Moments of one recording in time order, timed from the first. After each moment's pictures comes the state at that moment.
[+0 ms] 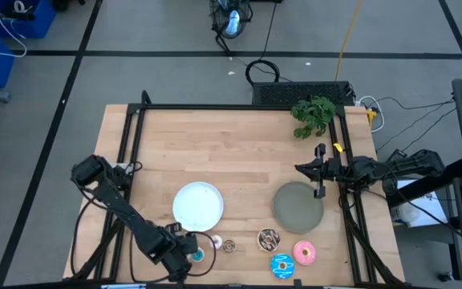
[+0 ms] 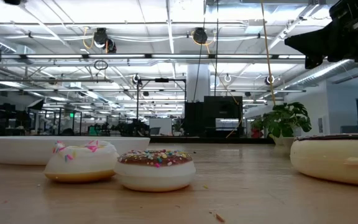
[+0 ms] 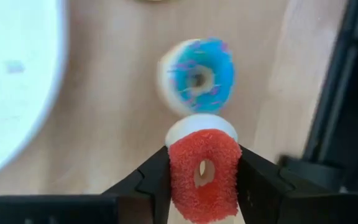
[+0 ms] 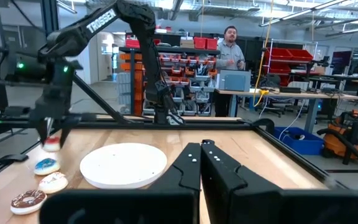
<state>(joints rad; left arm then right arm) -0.78 1.83 1.25 -0.74 -0.07 -1.00 0.17 0.20 0.02 0.30 0.26 -0.07</state>
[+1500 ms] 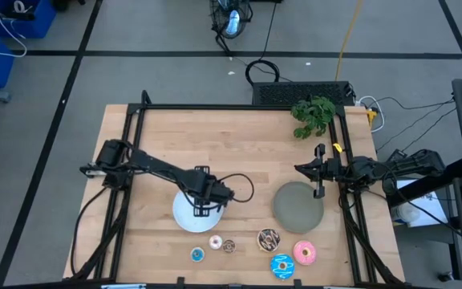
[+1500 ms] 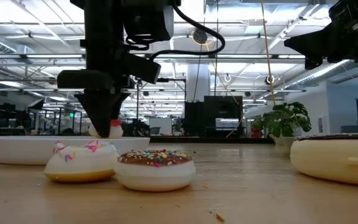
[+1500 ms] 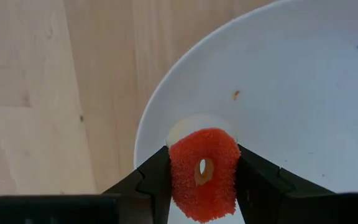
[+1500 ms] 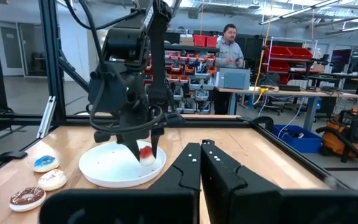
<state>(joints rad) -0.20 1.92 1.32 -0.99 -0.19 -0.21 0.17 0.21 0.02 0.30 0.26 -0.07</state>
